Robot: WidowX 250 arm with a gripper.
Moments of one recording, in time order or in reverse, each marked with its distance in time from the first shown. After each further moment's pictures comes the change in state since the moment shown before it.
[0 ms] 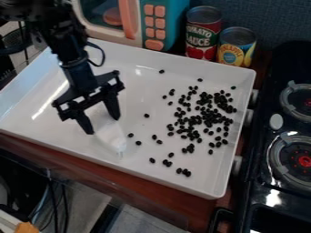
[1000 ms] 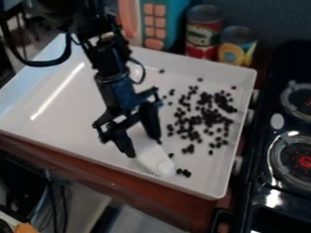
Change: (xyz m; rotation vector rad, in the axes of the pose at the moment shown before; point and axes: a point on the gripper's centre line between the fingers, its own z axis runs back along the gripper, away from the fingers) arm -0.063 -0.029 -0.011 0.002 0.143 0.120
